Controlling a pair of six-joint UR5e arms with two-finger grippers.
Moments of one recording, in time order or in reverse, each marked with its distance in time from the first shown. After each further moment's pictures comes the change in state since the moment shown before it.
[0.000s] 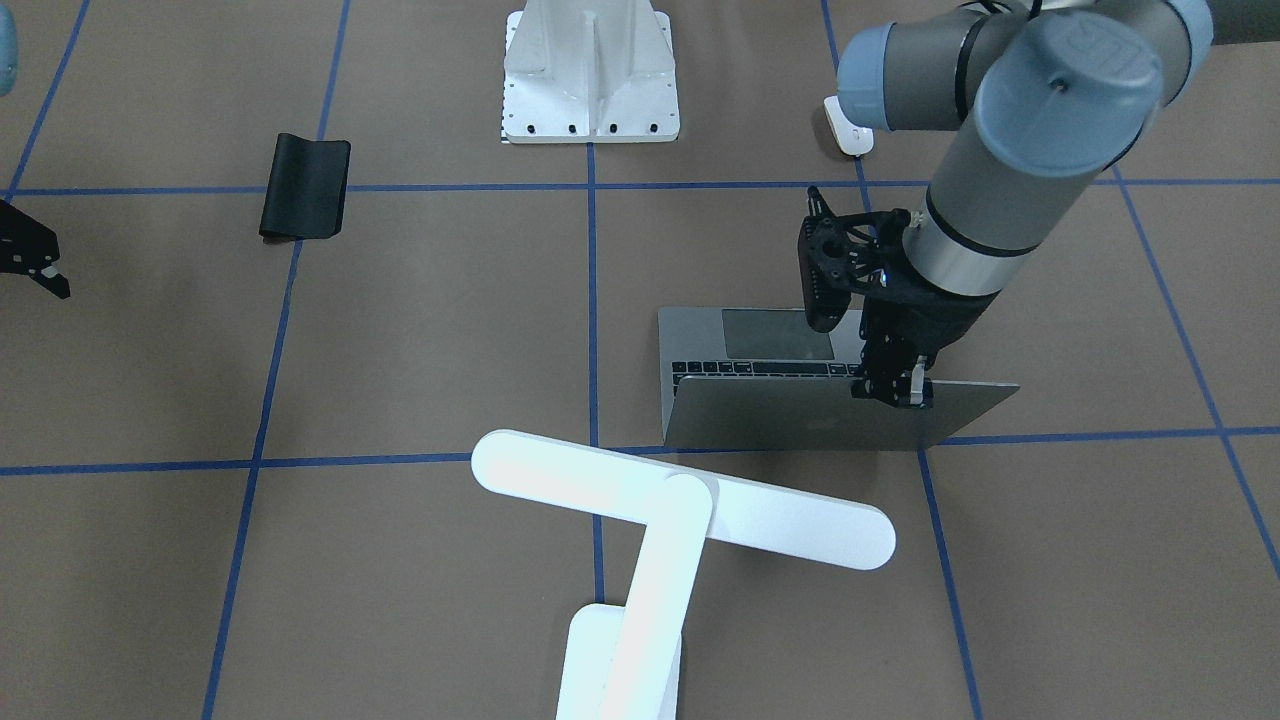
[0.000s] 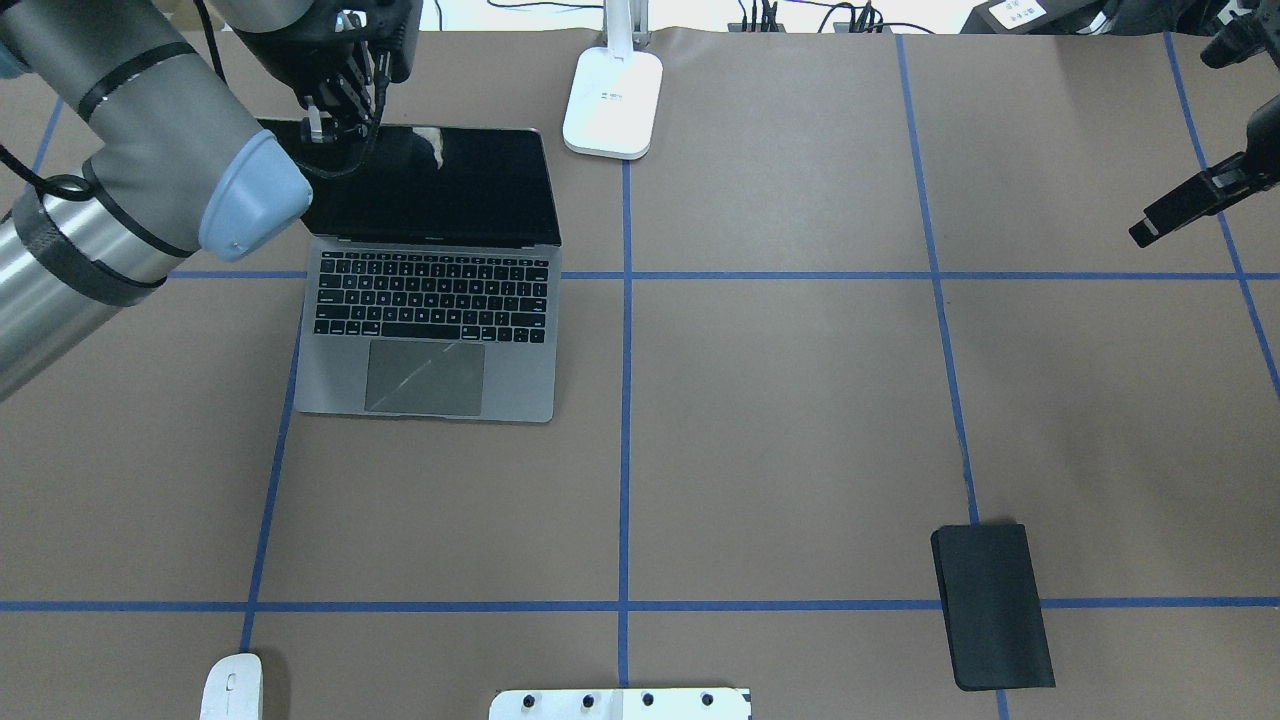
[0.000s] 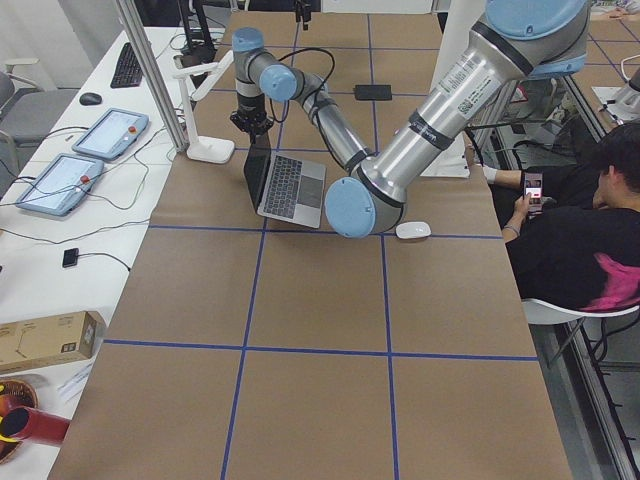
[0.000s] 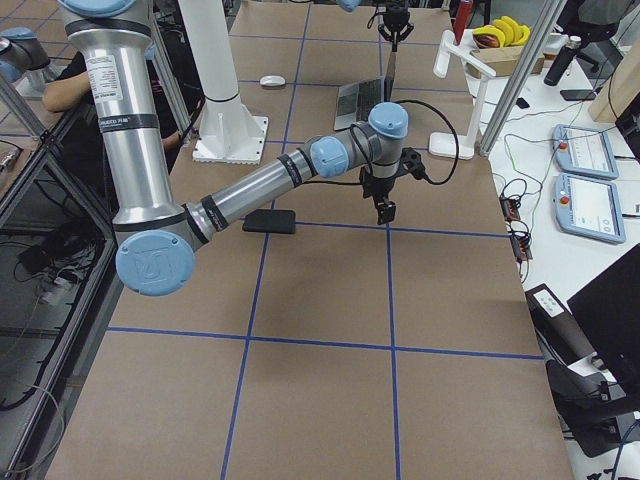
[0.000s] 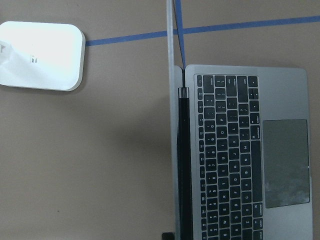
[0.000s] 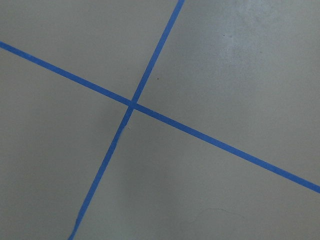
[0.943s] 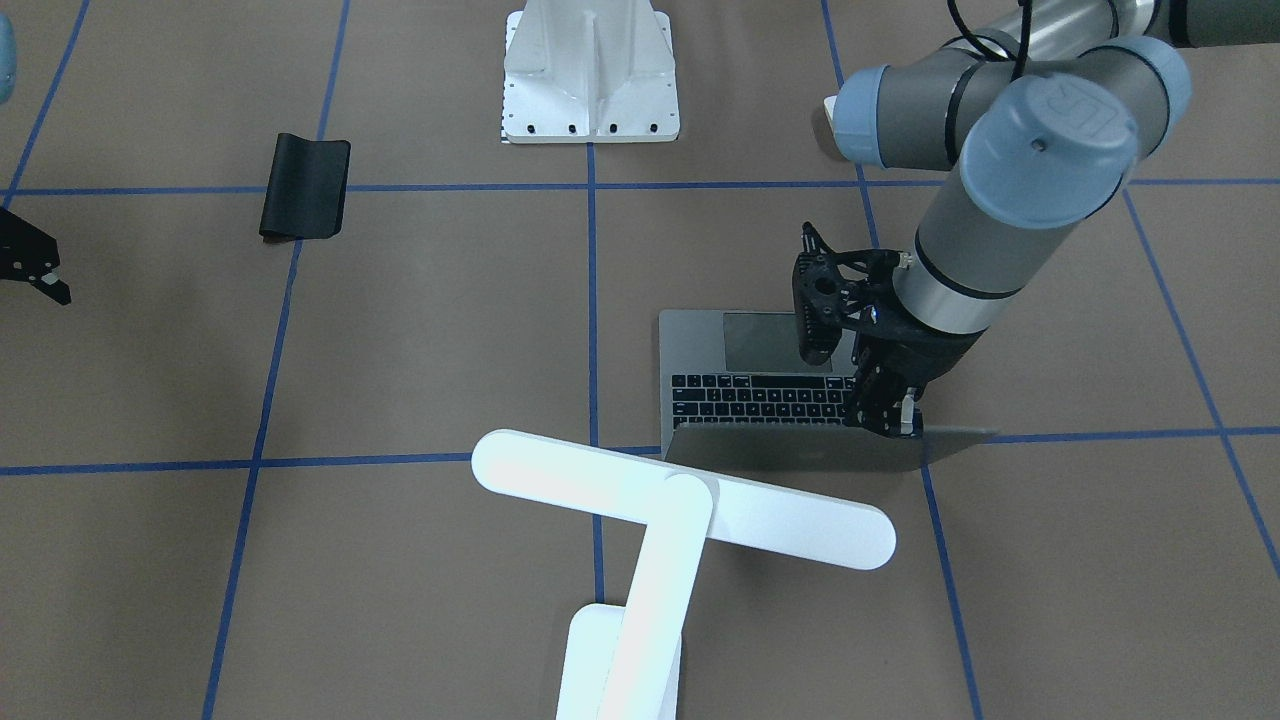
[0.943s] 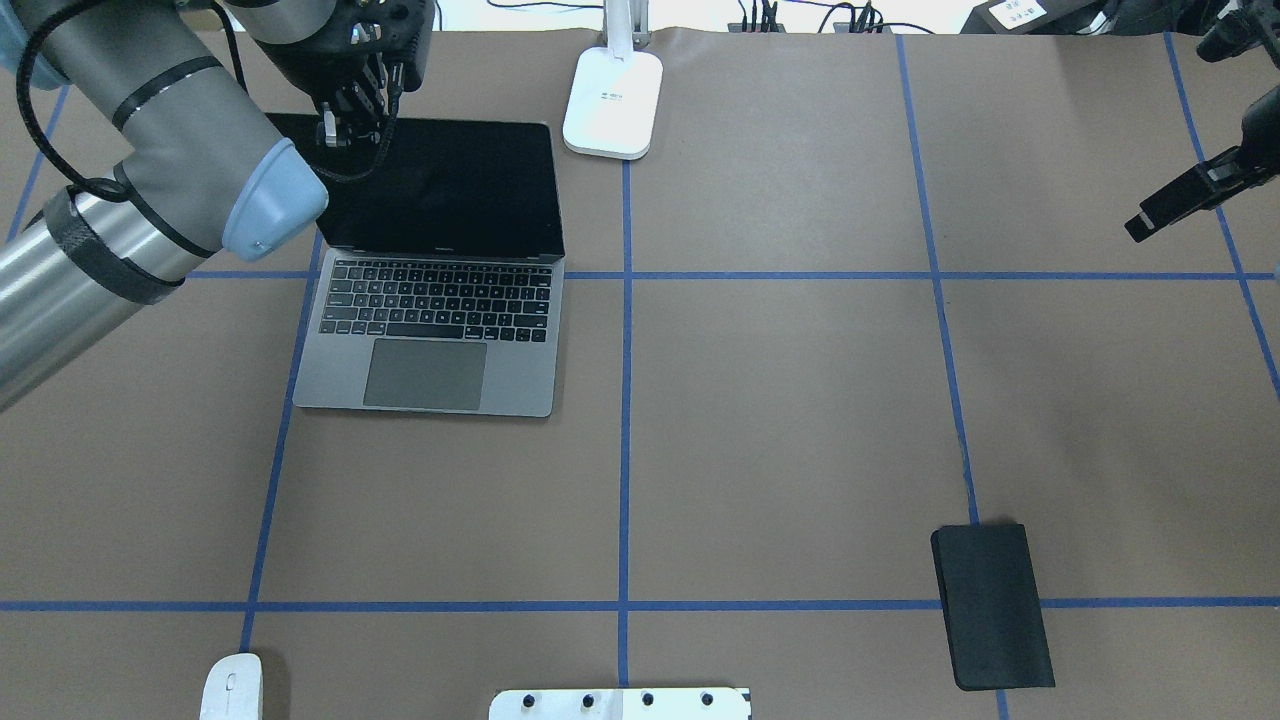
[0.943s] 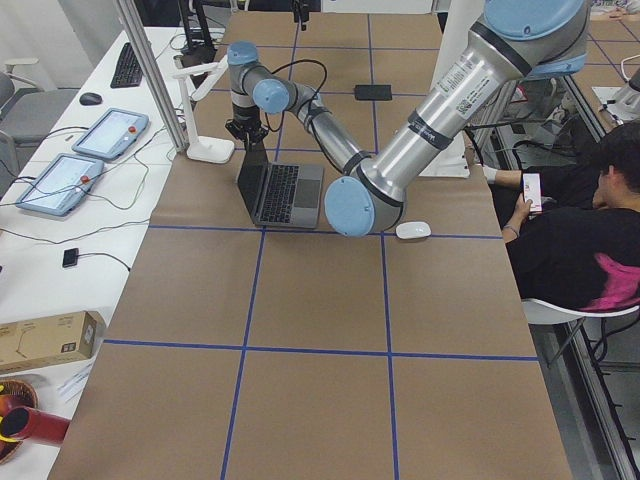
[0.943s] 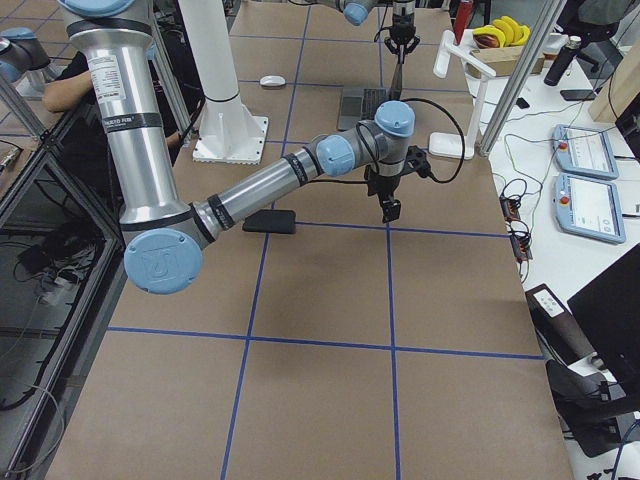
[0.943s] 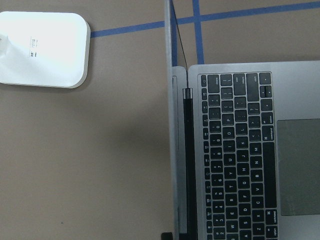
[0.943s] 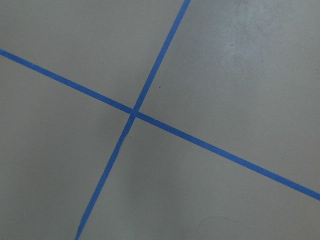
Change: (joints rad) left arm 0.008 -0.005 0.044 -0.059 0.006 -0.001; right arm 0.002 0.013 -0.019 0.001 0.008 -0.002
